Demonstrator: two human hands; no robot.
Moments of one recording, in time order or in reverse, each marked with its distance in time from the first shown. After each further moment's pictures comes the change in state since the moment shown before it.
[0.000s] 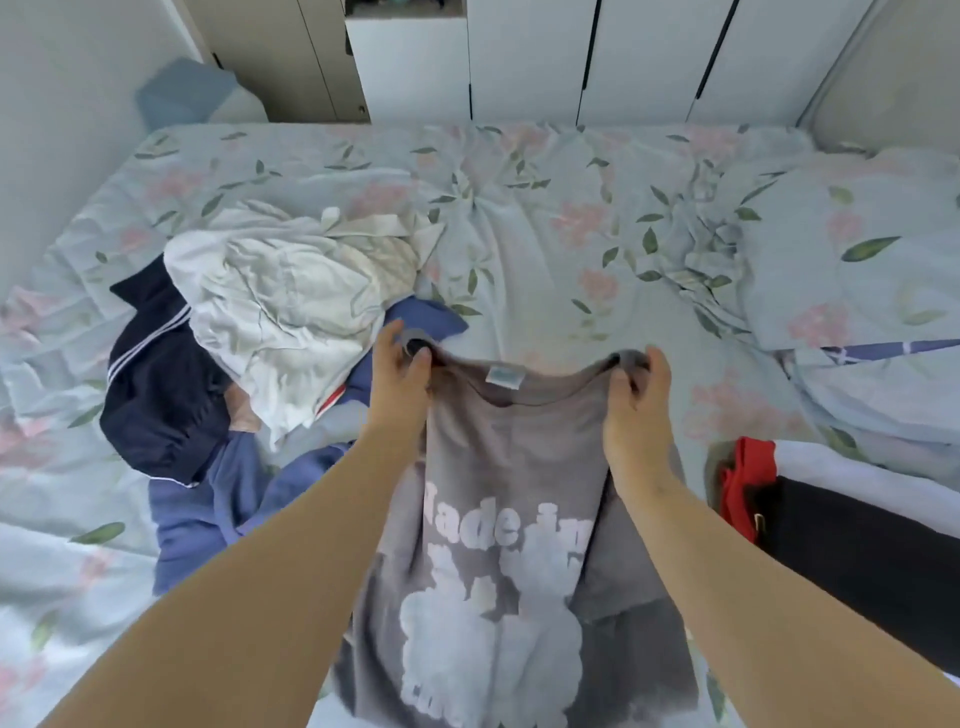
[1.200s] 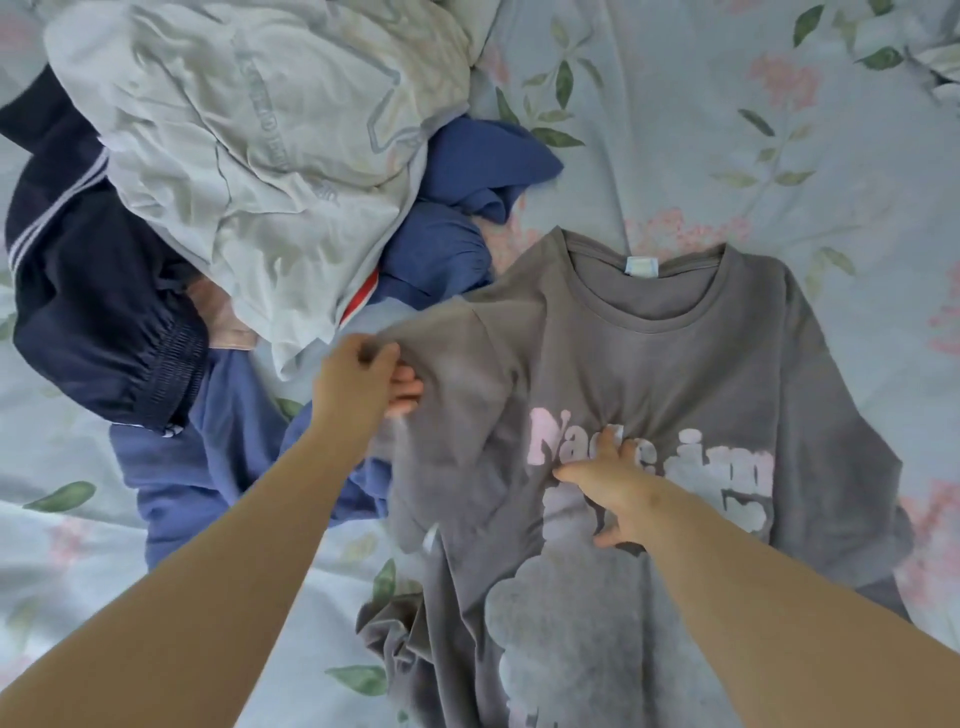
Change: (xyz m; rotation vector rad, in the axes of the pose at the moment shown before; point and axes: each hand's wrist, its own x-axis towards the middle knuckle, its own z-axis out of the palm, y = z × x) left_hand 0.130 -0.160 -0.122 0.280 0.033 -0.311; right_hand -0.015 0.186 0.195 -0.525 -0.601 0.815
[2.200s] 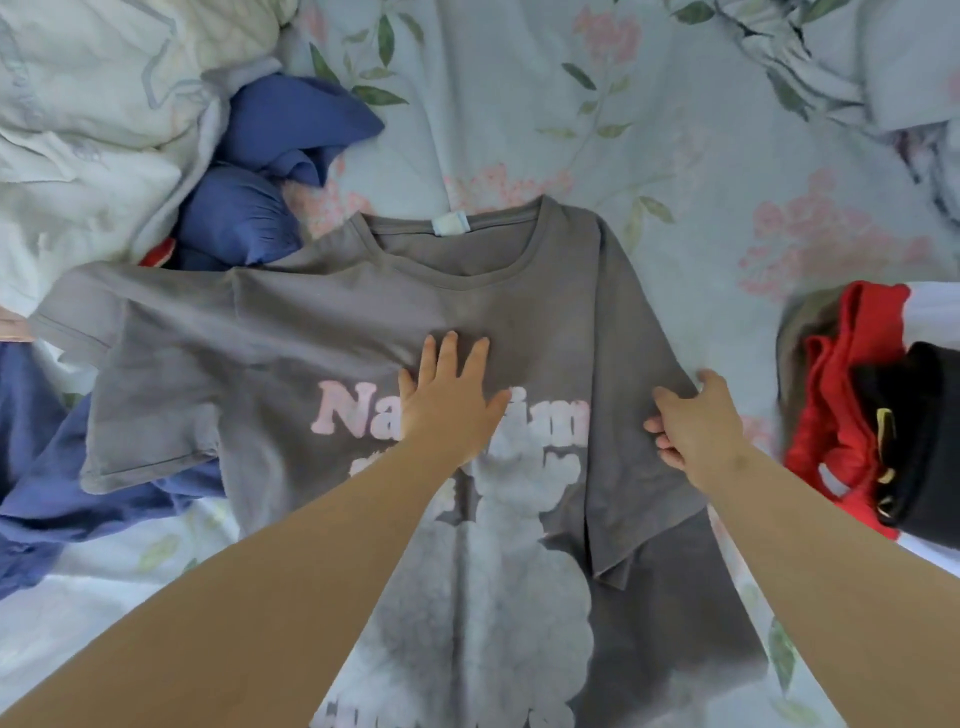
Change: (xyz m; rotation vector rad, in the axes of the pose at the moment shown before) left_hand -0.083 -0.043 0.228 1.263 -0.383 0.444; right_hand 0.029 0.119 -0.191 0.471 0.422 -0.033
